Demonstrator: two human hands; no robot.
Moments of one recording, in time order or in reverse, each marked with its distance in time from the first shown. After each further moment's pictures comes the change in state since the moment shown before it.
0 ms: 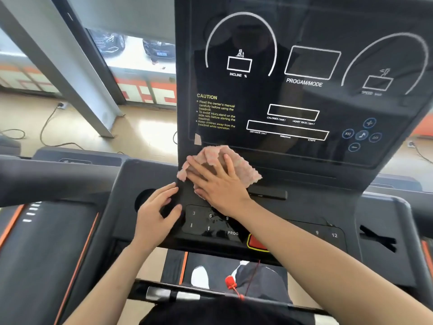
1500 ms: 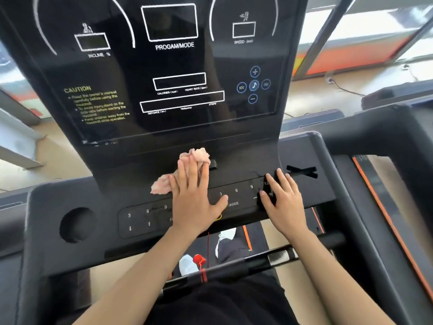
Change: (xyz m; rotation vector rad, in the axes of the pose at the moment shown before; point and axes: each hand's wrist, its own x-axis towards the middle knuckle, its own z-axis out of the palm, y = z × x) left_hand -0.015 0.125 0.182 0.657 -0.422 0.339; right_hand -0.291 0.071 0.010 0.438 0.050 1.163
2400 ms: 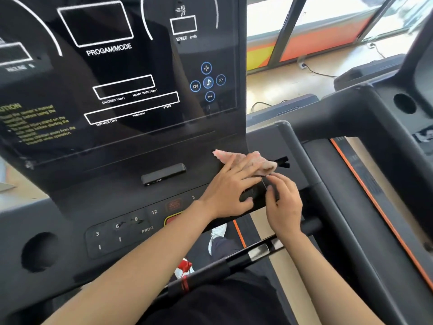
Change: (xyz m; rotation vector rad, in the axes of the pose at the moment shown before) left_hand 0.058 0.111 0.011 -0.362 -0.072 0.826; right_hand -0.021 0.028 -0.026 0.246 0.426 0.024
